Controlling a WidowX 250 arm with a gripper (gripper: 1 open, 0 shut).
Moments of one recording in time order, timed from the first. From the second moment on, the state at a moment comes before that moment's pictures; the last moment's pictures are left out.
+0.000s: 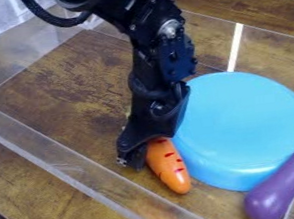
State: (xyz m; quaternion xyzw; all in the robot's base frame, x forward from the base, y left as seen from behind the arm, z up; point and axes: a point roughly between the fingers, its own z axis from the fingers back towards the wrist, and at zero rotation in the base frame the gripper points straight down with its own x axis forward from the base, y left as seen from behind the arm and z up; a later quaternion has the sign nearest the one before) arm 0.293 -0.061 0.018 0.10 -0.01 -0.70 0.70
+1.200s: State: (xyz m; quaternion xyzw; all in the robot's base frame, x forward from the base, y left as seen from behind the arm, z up) arm 0.292 -0.065 0.018 0.09 0.03 -0.67 0.74
